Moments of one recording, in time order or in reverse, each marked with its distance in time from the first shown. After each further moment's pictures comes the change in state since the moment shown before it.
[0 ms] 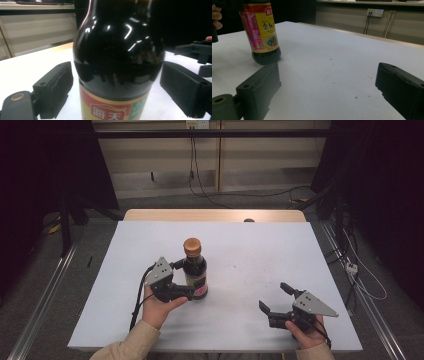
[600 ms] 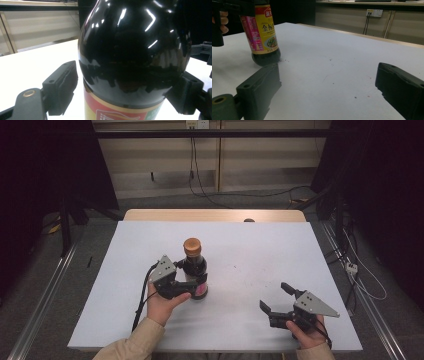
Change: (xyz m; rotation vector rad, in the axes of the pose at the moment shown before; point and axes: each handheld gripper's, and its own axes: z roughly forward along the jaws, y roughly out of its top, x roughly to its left) left arm 0.003 -0.003 0.009 0.010 0.017 -0.029; right arm -0.001 0.000 -0.001 -0.007 -0.002 0.009
